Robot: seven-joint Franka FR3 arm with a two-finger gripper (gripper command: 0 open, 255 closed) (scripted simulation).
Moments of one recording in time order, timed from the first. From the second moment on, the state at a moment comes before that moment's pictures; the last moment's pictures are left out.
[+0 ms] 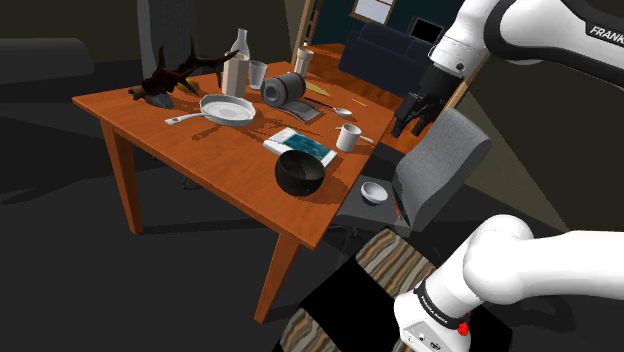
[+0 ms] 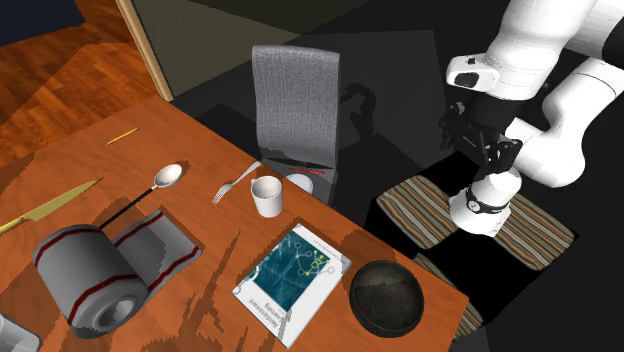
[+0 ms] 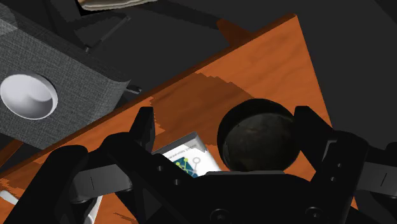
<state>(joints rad) -0.01 -0.79 -0.04 -2.36 0.00 1.60 0.15</state>
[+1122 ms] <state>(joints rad) -0.07 -0.32 -0.18 -2.22 -0.06 1.94 0.02</state>
